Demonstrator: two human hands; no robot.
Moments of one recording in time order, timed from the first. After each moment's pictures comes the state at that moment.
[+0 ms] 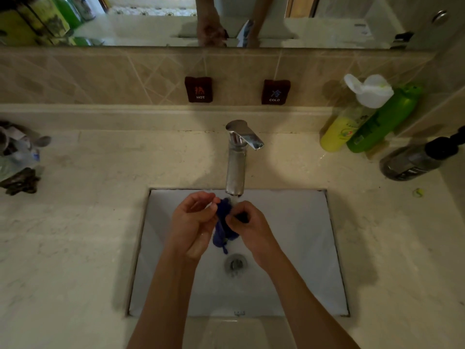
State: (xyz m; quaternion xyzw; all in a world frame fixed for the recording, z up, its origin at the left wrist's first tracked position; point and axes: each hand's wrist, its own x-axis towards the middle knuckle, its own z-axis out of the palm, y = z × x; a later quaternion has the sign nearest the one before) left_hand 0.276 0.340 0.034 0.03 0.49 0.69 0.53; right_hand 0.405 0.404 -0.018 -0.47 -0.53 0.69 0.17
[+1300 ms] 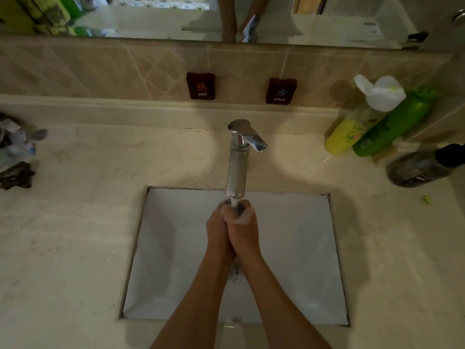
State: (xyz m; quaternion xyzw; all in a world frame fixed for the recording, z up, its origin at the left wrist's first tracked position) left_hand 0.329 0.375 -0.029 0.01 0.66 0.57 0.49; right_hand 0.367 0.396 -0.030 -0.60 -0.50 0.59 0.22
